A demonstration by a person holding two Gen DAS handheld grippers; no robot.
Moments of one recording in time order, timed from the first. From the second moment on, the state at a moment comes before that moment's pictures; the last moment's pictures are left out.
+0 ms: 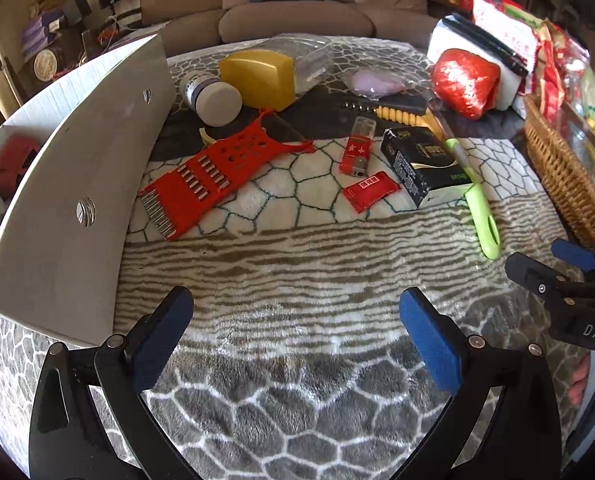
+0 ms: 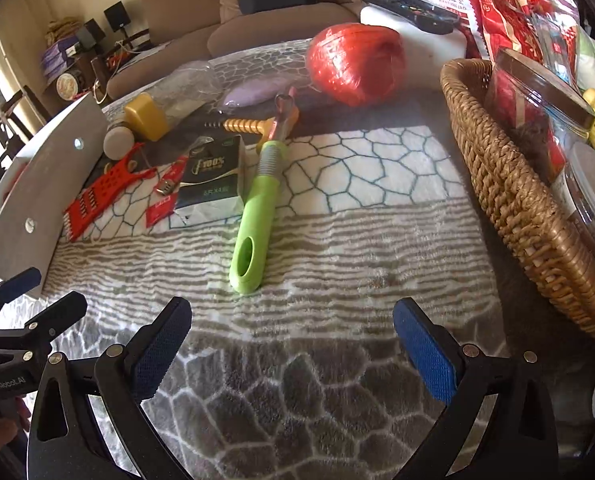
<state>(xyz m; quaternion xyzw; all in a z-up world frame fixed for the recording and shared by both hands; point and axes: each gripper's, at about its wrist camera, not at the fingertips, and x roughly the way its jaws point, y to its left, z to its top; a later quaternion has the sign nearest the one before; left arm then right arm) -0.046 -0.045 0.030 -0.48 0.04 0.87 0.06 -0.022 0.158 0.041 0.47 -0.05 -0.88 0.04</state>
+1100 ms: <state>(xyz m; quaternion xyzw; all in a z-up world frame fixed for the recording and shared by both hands) -0.062 -0.049 -0.002 -0.47 0.01 0.88 0.02 -0.049 0.132 0.018 0.45 0.01 -0.89 0.02</state>
